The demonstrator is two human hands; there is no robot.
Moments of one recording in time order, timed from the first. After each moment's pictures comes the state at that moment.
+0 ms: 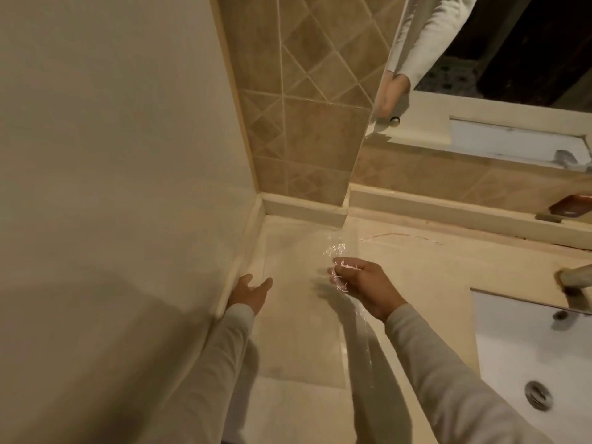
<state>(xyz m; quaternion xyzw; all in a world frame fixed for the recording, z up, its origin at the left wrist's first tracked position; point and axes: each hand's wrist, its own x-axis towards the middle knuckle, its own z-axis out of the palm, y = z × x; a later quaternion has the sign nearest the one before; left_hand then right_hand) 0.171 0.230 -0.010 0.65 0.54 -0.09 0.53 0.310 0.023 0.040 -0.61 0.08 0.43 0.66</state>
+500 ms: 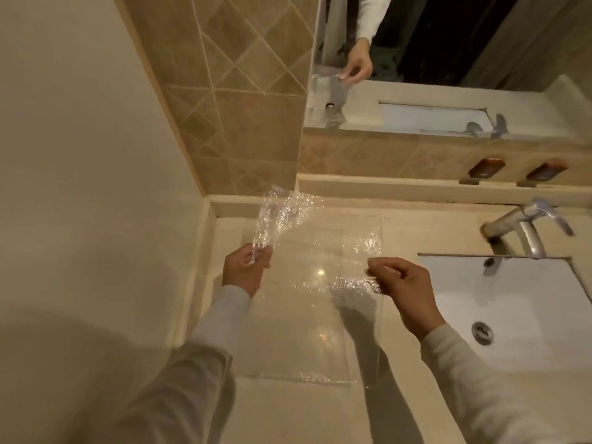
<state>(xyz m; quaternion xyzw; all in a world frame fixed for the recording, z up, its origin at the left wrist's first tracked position) 0.228 0.193 0.025 0.67 0.36 0.08 0.64 0.285 -0.093 0.074 -0.73 0.10 0.16 0.66</state>
